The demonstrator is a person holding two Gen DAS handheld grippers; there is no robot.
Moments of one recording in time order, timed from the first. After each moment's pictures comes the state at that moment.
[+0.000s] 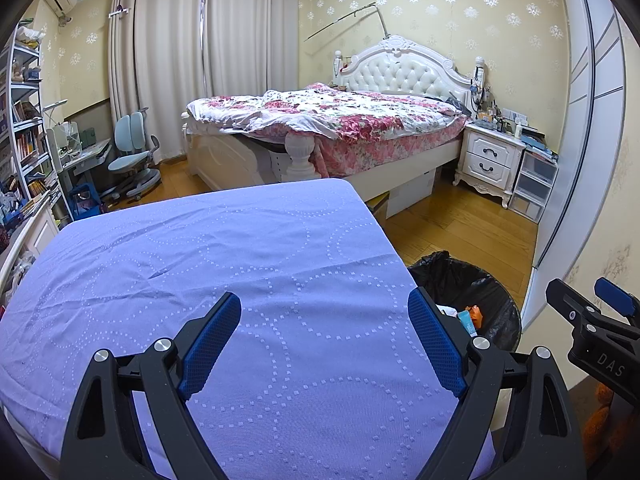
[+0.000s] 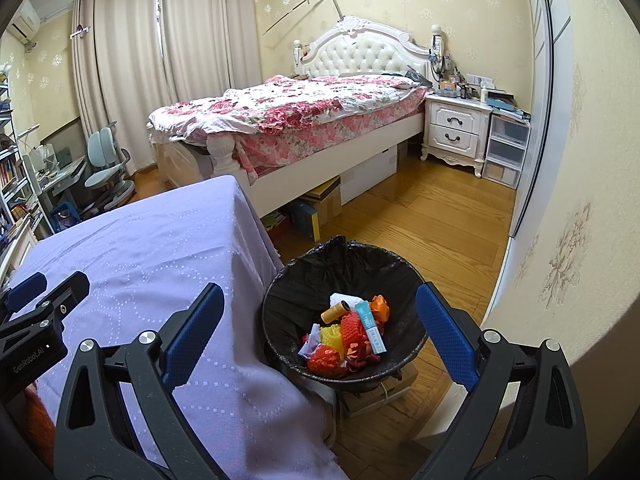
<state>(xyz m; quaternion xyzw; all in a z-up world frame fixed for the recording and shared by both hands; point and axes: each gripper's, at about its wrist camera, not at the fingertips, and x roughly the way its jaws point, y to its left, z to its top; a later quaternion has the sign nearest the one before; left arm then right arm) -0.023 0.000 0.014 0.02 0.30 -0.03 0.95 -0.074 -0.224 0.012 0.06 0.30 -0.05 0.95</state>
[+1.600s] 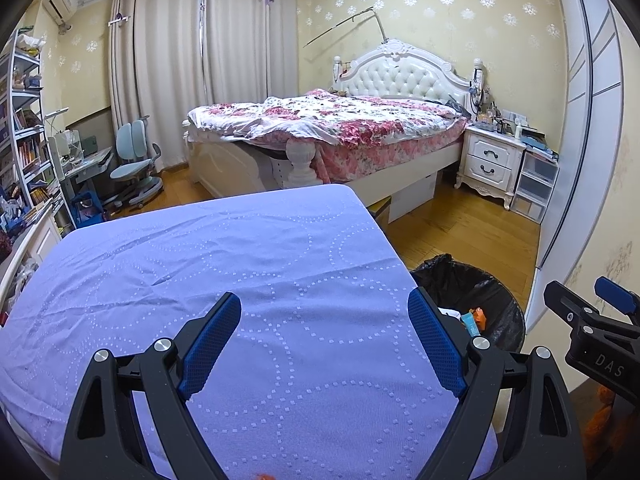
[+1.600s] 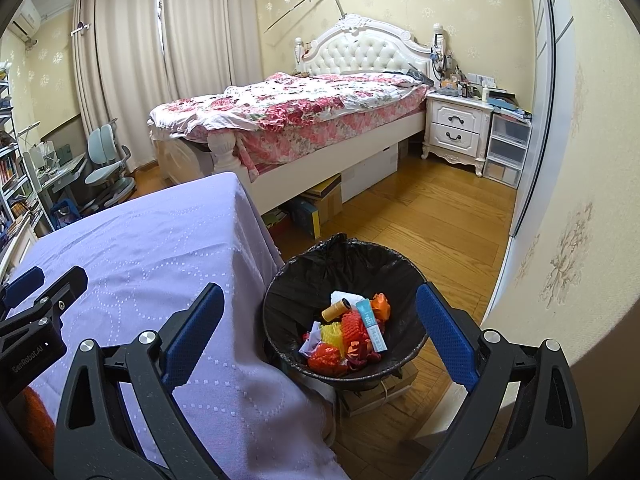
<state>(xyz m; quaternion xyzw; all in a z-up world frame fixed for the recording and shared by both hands) -0.029 -0.009 0.015 0.03 0.29 -0.03 0.96 -0.077 -0.222 0.012 0.06 0.30 -0.05 0.95</state>
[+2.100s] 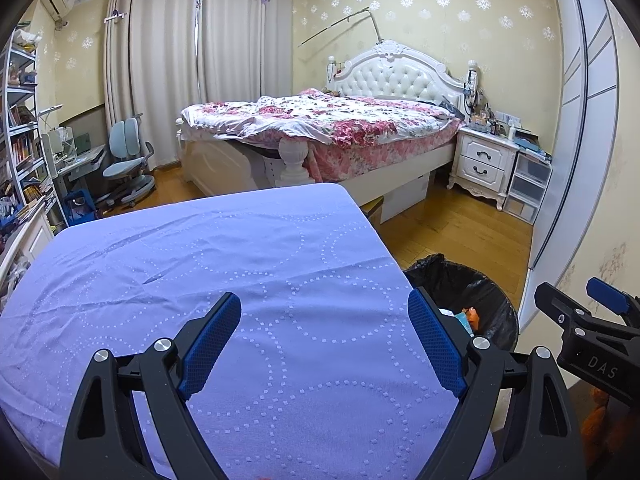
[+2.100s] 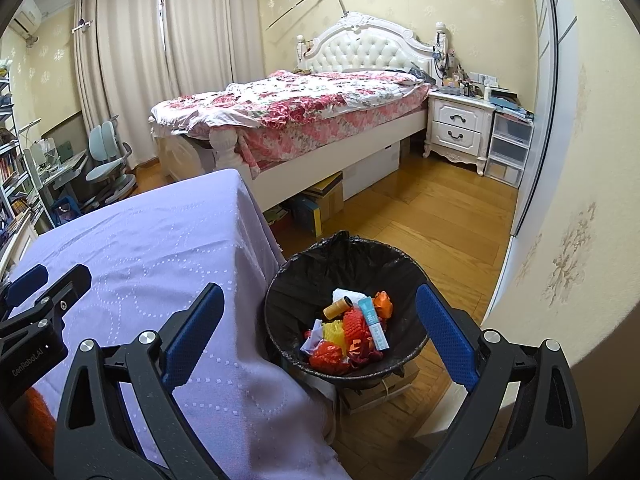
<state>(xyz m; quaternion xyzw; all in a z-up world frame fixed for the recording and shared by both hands) -0.027 -0.002 0.016 0.02 0.29 -0.05 0.96 -0.081 -0.215 0.010 0.05 0.30 -0.04 0.95</state>
